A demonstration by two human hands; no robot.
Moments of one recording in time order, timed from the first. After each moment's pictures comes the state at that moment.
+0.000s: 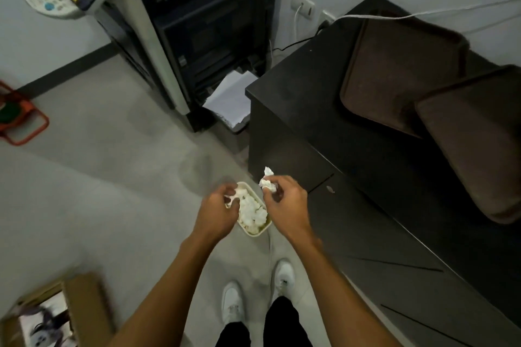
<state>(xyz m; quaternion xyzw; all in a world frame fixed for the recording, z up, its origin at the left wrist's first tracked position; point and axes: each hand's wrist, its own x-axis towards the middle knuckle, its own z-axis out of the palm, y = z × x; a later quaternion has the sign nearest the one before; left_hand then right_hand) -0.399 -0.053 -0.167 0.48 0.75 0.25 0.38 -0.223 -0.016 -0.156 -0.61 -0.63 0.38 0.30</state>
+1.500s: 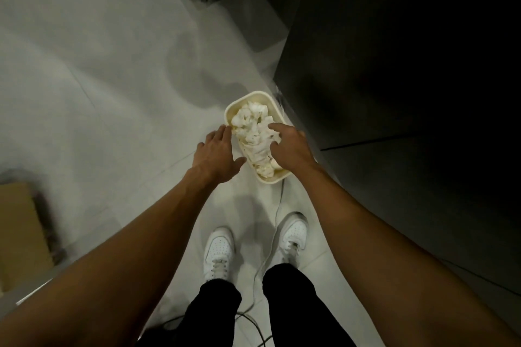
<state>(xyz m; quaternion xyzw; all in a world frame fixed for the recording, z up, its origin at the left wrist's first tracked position) -0.425 -0.039 -0.578 0.53 0.77 -0.06 0.34 -0.262 0.042 -0.567 -0.61 -0.66 0.44 -0.05</state>
